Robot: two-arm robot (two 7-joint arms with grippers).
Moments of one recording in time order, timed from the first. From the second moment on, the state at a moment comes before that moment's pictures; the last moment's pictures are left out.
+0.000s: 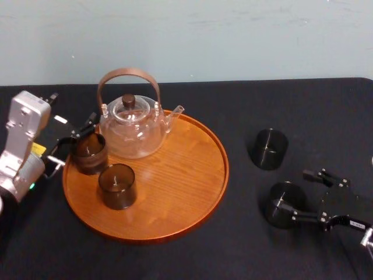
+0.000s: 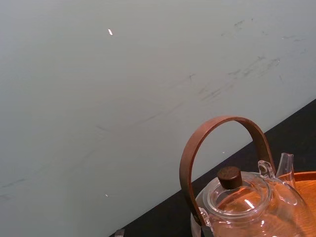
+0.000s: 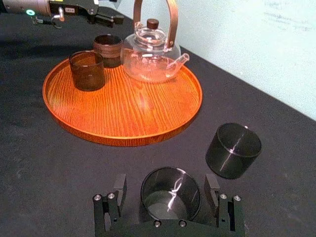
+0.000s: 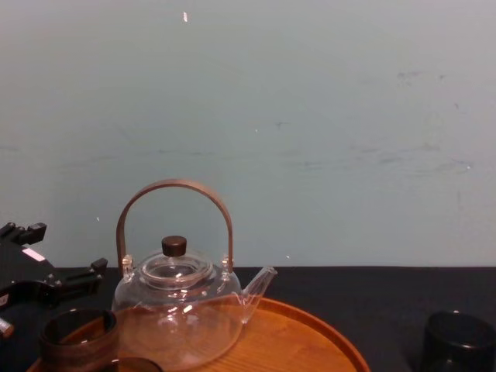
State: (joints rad) left arm -0.20 0.60 0.45 -1.41 -0.25 -0.12 0.03; right arm -0.25 0.83 -0.16 -1.84 0.44 0.07 0.53
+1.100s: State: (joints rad) left arm -0.20 0.60 0.45 -1.41 -0.25 -0.12 0.03; right arm -0.23 0.81 -0.19 -1.81 0.40 0.20 0.47
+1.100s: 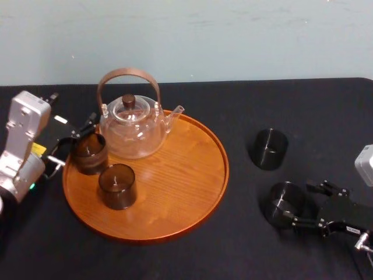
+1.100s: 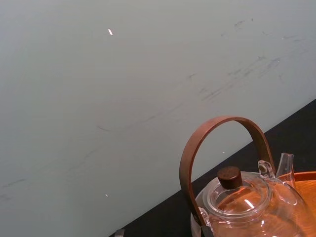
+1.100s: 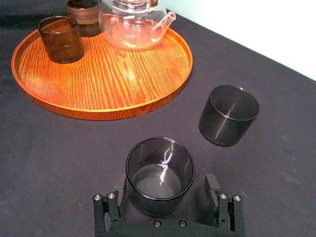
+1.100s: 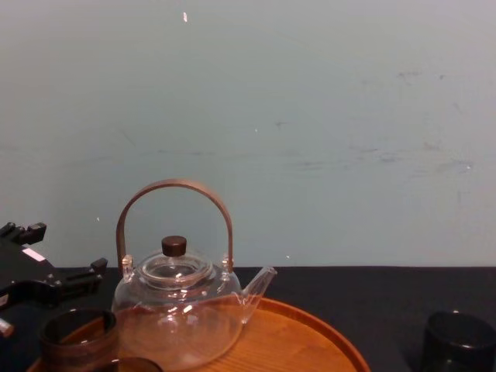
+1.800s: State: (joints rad) left arm -0.20 0.60 0.45 -1.41 -0.25 -0.12 0.03; right arm -0.14 0.78 -0.25 -1.76 0.38 0.22 0.50
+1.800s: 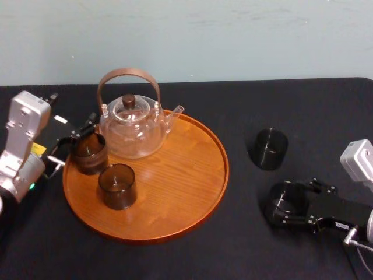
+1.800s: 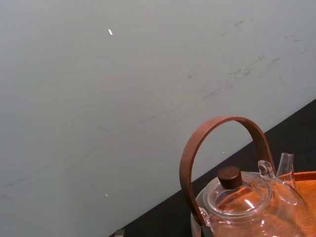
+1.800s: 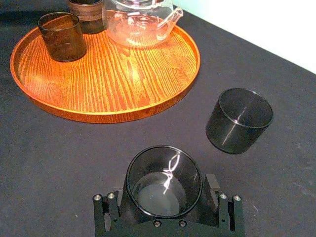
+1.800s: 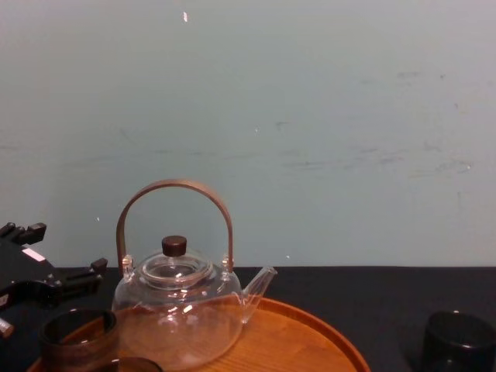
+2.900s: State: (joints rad) left arm -0.20 0.60 0.45 -1.41 -0.25 -0.12 0.03; right arm -0.11 0.77 -0.28 -1.74 0.37 0.22 0.50
